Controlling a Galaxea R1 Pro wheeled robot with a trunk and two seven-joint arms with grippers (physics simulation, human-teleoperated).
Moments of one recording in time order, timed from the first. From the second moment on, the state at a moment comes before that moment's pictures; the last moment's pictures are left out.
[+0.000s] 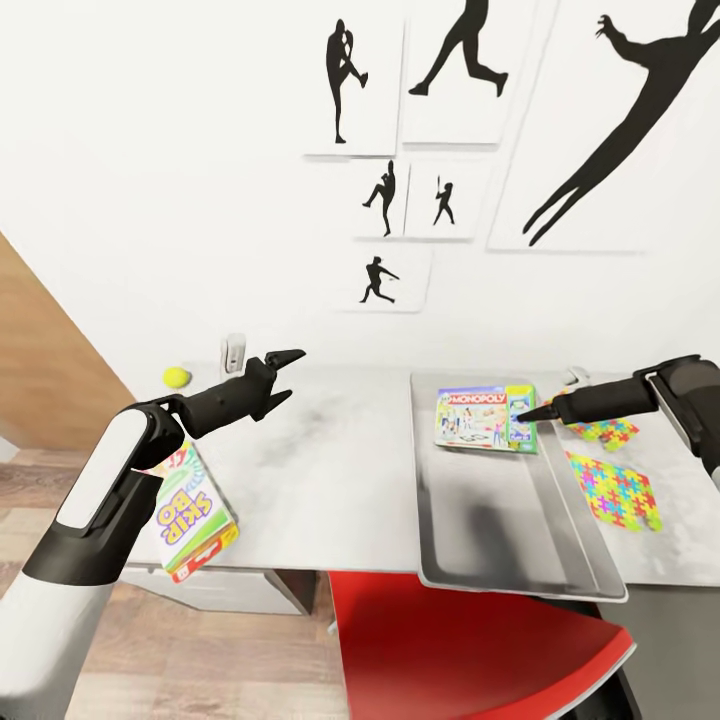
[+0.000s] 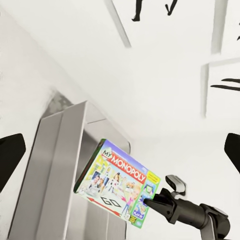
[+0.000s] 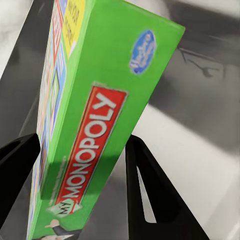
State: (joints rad) left arm -0.77 0.21 -0.22 -1.58 1.78 0.59 0.50; right arm -1.18 -0.55 0.24 -0.75 0.06 0.87 1.27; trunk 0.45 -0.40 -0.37
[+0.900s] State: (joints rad) left arm -0.78 0.21 -0.23 -1.57 1.78 0.59 0.50; right arm -1.18 -0.55 0.24 -0.75 0.06 0.87 1.27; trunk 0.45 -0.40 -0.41
